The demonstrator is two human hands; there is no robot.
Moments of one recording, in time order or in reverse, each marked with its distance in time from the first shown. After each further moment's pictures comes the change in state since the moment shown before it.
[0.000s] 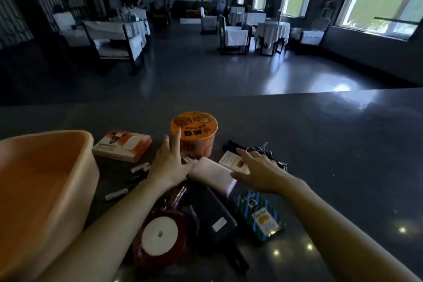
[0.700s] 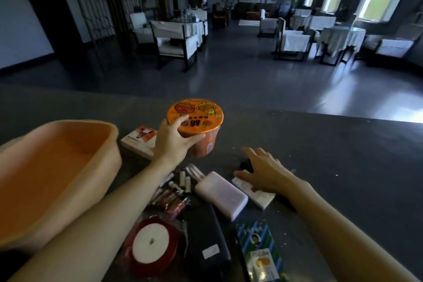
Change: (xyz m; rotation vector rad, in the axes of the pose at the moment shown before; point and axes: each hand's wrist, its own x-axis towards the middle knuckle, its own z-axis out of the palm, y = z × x) left_hand 0.025 0.033 -0.042 -0.294 0.534 -0.069; right_hand 0.071 0.006 -0.037 -0.001 -0.042 -0.224
